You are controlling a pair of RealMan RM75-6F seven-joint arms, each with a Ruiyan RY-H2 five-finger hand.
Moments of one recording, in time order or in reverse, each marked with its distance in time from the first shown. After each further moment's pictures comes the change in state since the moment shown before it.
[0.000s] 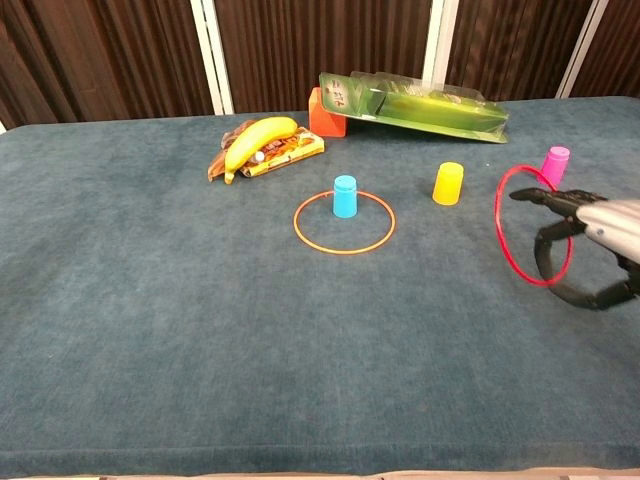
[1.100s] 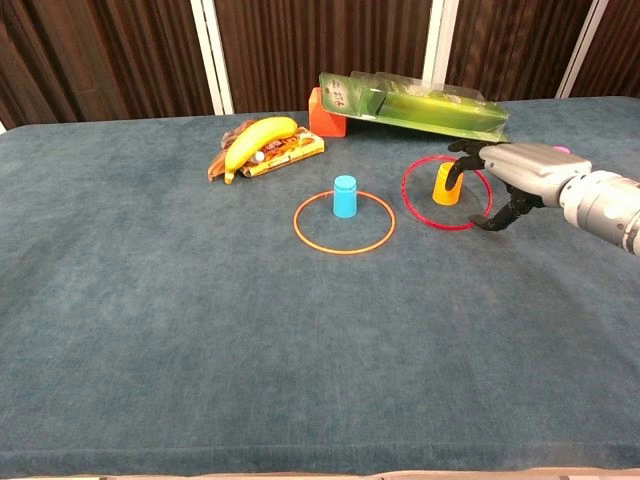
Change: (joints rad) left arm -0.005 0.008 -0.010 -0.003 -0.027 -0.014 -0.013; right arm 0.280 -0.149 0.195 0.194 0.253 -0.298 -0.125
